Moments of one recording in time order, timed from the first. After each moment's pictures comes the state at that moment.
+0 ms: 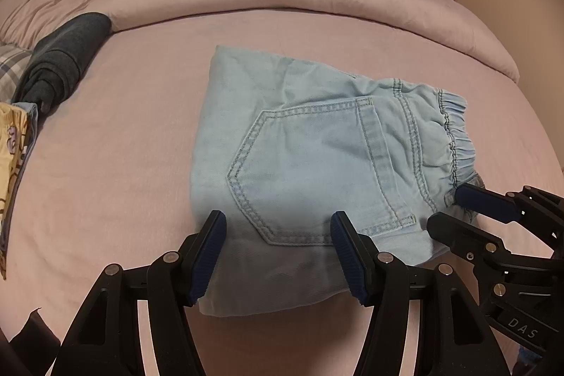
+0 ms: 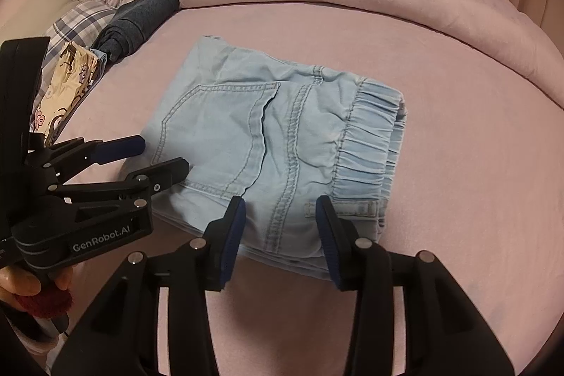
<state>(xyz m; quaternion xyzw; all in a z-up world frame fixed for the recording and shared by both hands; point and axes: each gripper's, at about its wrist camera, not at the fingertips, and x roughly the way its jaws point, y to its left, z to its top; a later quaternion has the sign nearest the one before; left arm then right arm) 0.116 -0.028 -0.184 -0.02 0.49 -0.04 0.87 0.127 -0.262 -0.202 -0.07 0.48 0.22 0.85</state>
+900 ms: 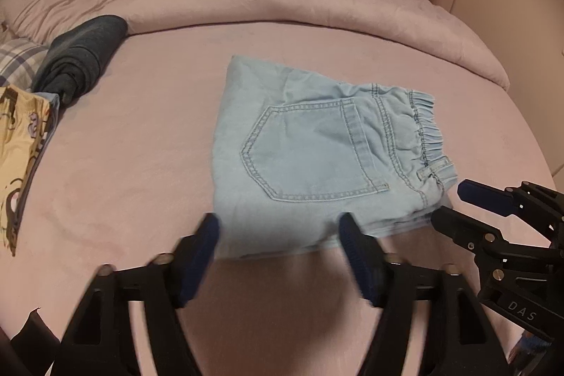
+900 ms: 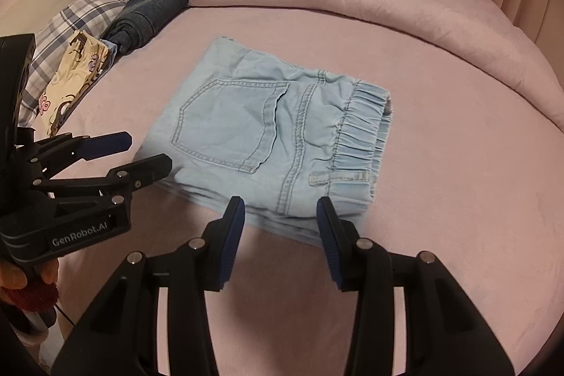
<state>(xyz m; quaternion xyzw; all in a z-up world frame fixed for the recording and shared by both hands) 0.072 -0.021 -0.156 -0.04 0.47 -0.04 0.88 0.095 -0.266 -0.179 -0.10 0.47 0.22 0.85</state>
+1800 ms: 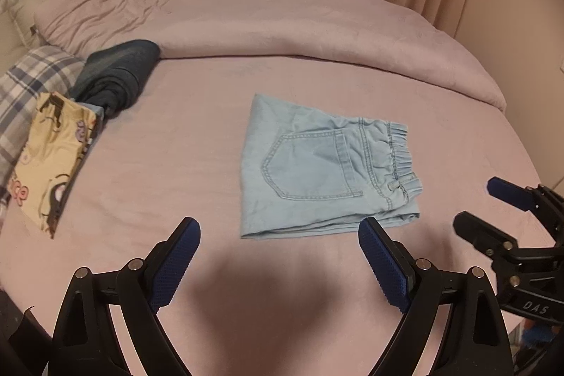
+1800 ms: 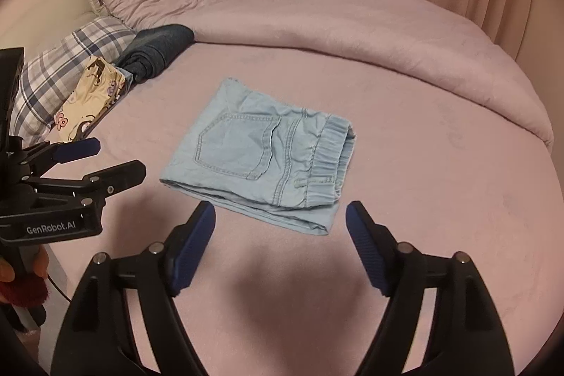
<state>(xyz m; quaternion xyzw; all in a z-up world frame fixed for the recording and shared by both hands) 0.026 -0.017 -0.095 -0.04 0.43 0.00 0.90 0.054 -0.292 -0.118 -0.09 0.41 0.21 0.88</state>
